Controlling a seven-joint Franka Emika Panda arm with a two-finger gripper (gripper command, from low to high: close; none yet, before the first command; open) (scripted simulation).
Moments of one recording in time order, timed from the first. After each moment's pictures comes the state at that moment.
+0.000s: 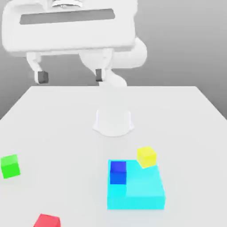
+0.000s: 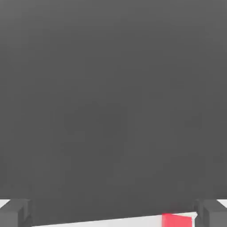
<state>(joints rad) -0.01 -0.16 -0.15 -2.26 0.09 2.47 0.68</state>
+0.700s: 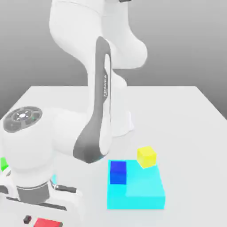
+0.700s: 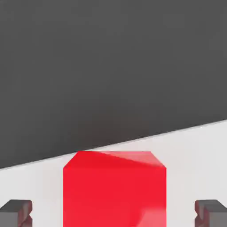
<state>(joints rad) -0.14 0.55 -0.15 -2.20 0.19 2.73 0.56</state>
